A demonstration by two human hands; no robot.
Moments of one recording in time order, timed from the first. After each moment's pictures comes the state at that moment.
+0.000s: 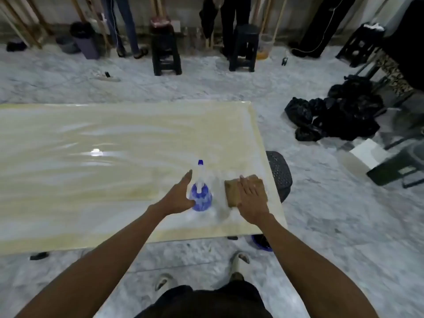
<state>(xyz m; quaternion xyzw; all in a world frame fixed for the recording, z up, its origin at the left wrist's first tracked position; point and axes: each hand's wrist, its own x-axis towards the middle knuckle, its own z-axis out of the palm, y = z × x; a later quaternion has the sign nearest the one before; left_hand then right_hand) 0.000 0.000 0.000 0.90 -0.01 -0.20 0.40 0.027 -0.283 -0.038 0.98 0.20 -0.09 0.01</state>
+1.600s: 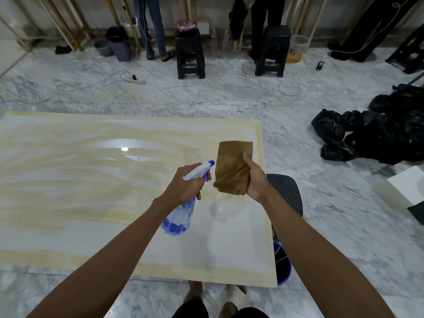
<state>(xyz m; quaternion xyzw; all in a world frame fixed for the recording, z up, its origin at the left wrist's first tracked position) 0.129 -0.104 0.110 0.83 0.13 -0.04 0.55 0.232 -0.299 0.051 0.46 -0.14 -0.36 -0.79</state>
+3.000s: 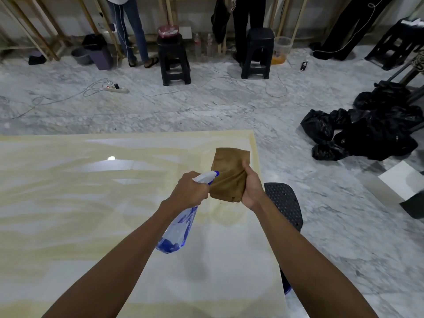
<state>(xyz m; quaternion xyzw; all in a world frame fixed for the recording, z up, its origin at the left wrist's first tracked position) 0.218 -0.098 0.104 0.84 0.24 -0.17 0.45 0.280 -0.272 0.042 0.43 -0.21 -0.32 -0.82</state>
